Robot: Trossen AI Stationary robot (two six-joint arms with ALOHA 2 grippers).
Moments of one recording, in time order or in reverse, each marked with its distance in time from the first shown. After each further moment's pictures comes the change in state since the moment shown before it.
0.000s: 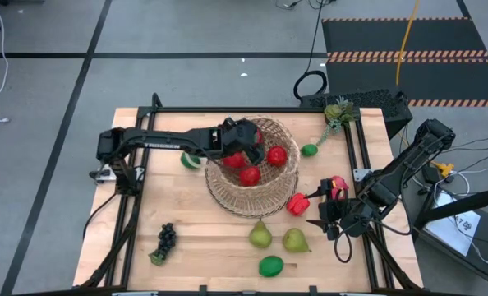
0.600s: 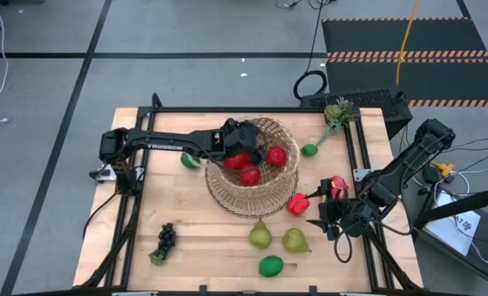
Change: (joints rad) left arm -0.009 0.016 0.000 0.016 -0.037 0.034; right arm 0.000 0.000 0.000 0.001 0.000 0.000
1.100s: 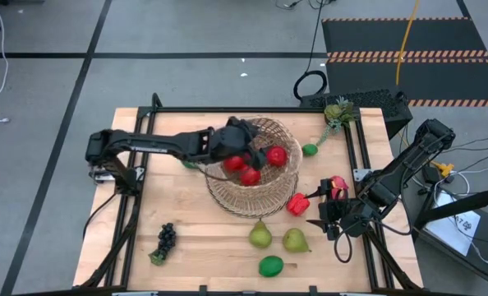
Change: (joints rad) left arm -0.082 -0.131 -0.001 0.176 0.067 0.091; right arm 0.000 0.000 0.000 0.000 0.000 0.000
